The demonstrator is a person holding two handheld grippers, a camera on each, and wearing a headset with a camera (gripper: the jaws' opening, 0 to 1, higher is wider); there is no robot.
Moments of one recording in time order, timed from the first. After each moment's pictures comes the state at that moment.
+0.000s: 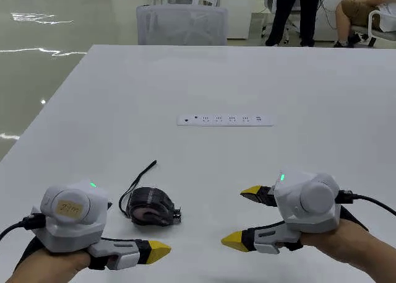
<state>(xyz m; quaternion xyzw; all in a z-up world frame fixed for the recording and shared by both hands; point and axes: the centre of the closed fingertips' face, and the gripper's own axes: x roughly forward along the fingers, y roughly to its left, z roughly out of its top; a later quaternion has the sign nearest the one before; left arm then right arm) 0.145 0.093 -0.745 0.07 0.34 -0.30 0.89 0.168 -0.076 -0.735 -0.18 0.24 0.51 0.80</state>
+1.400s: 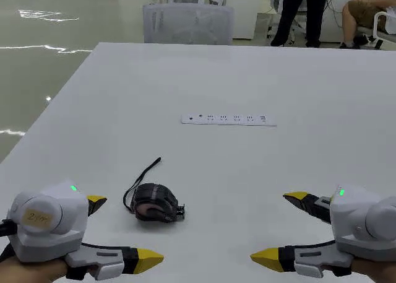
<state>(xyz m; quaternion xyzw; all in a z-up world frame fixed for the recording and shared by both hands) 0.124 0.097 -0.724 0.07 0.30 -0.33 0.89 0.147 -0.125 -0.719 -0.14 0.23 0.47 0.84</state>
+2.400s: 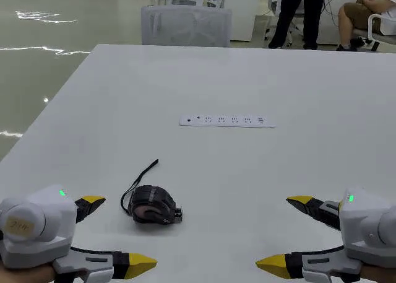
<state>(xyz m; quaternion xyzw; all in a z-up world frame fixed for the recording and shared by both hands) 0.118 0.090 -0.714 0.07 0.27 -0.36 0.89 0.142 -0.131 -0.718 -0.13 0.22 0.48 0.84</state>
